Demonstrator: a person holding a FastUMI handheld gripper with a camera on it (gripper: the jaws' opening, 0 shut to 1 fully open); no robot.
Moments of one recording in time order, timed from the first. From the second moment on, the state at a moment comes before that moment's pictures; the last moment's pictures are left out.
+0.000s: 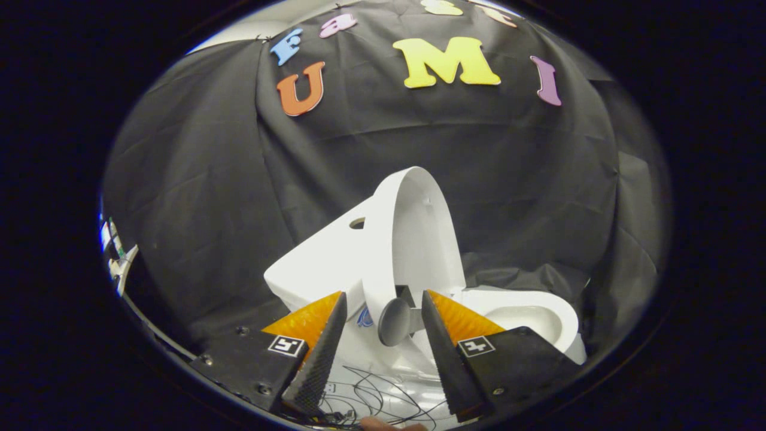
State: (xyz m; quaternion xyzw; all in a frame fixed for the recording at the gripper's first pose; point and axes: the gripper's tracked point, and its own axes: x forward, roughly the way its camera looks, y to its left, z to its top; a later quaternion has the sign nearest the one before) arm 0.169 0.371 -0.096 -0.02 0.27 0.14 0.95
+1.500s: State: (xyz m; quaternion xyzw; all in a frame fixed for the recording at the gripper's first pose) arm 0.121 0.164 -0.033 -0.06 0.20 0.01 0.98
